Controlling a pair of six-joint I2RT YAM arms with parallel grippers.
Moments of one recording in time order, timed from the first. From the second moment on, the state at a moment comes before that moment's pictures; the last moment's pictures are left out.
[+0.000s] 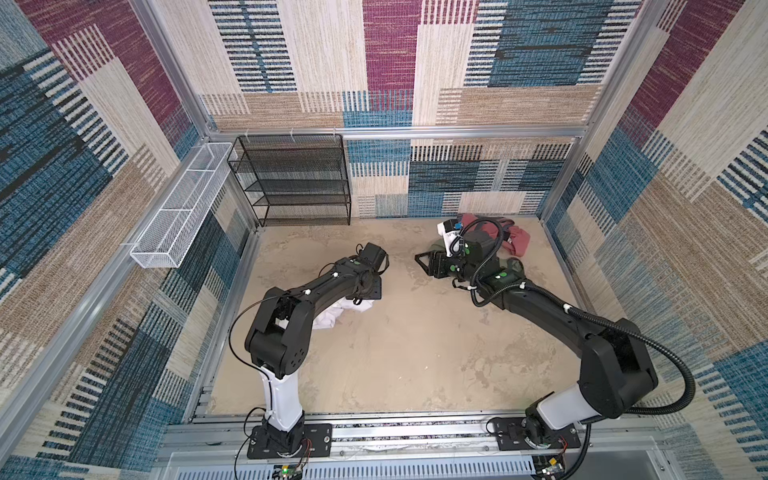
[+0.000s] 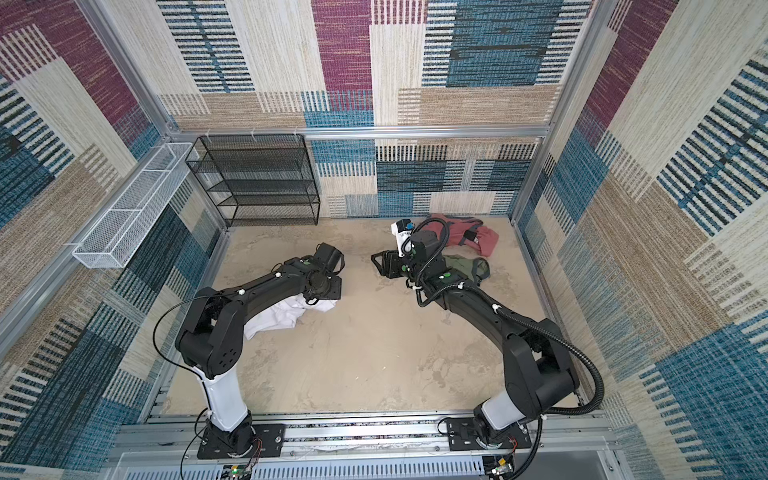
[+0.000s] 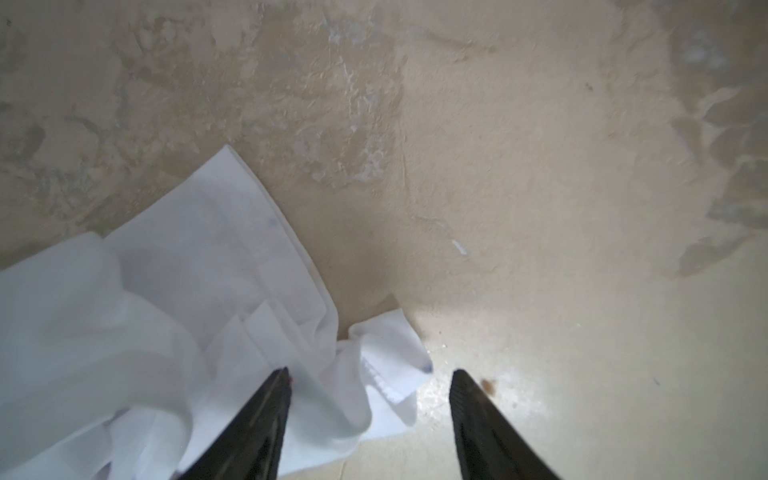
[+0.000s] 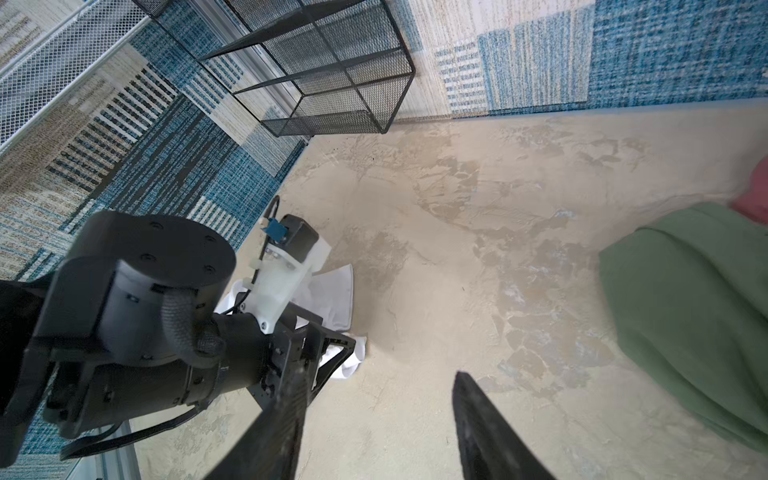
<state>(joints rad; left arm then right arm) -0.51 1.91 1.36 -0.66 -0.21 -0.45 0.45 1.52 1.08 0.01 -0.33 0.40</state>
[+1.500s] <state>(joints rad) -0.27 1.40 1.04 -0.51 -0.01 -0.53 0.44 1.53 1.10 0.02 -0.36 0.42</state>
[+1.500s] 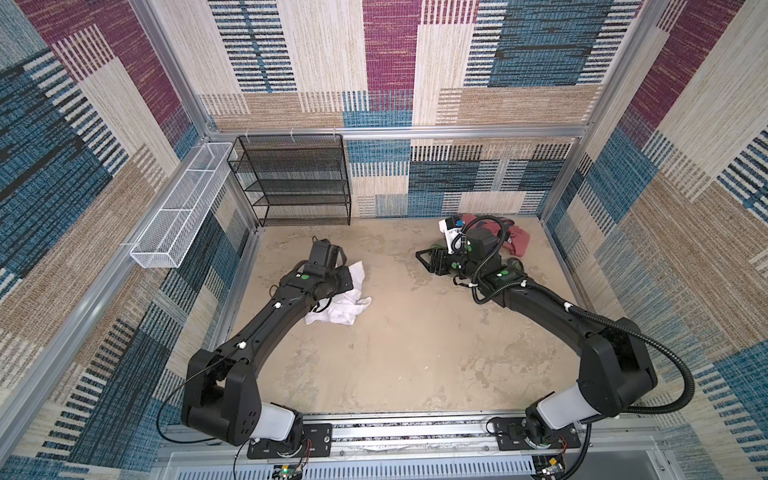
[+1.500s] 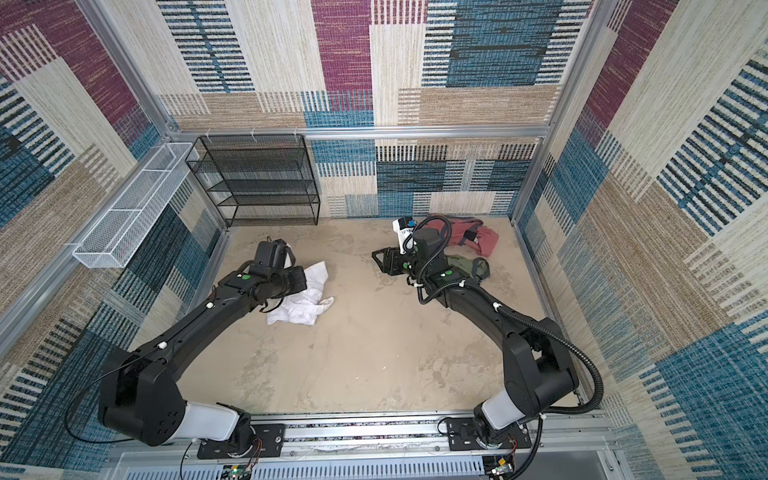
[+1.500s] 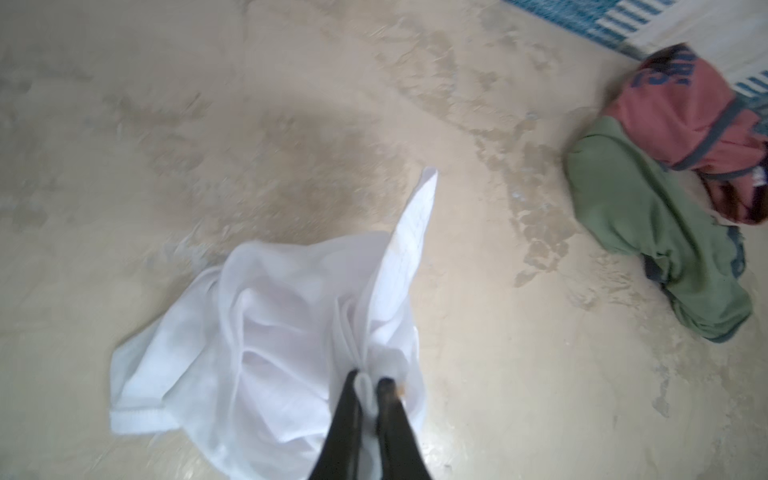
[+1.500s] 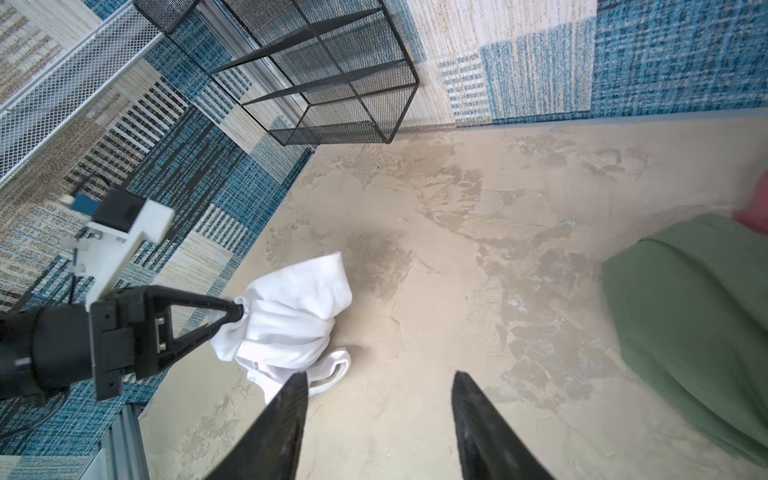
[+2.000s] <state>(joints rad) -0.05 1.46 0.80 -0.36 0.11 -0.63 0.44 1.53 1.10 0.02 -0.36 0.42</state>
